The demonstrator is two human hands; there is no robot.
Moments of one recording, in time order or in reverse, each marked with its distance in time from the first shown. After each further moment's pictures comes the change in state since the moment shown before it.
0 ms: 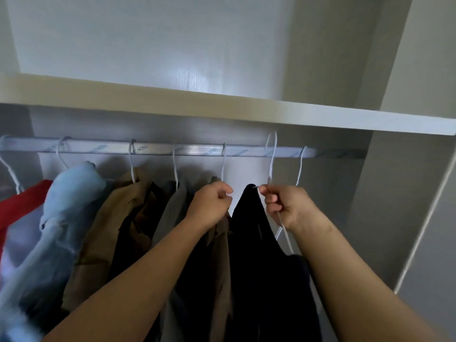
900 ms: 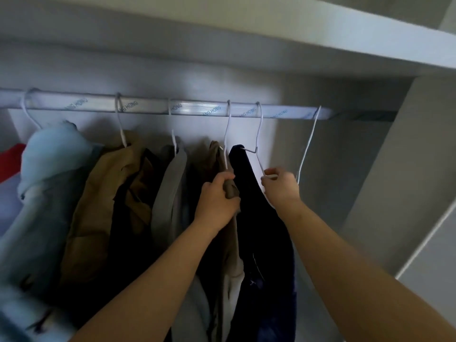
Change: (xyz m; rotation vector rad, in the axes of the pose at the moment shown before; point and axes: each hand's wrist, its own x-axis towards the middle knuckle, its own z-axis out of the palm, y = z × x) left_hand -0.014 -0.054 0.035 -0.122 -0.047 -0.111; right_hand 0.070 0.066 -0.021 -0.936 0.322 -0.323
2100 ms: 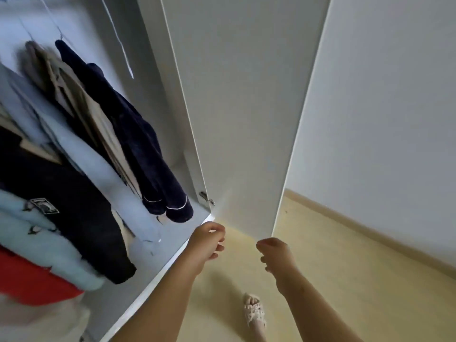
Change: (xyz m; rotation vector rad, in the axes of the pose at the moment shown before) left_hand -0.529 0.003 0.041 0.071 -0.823 -0.597; right_hand -0.622 0.219 -0.148 0.344 0.267 0.893
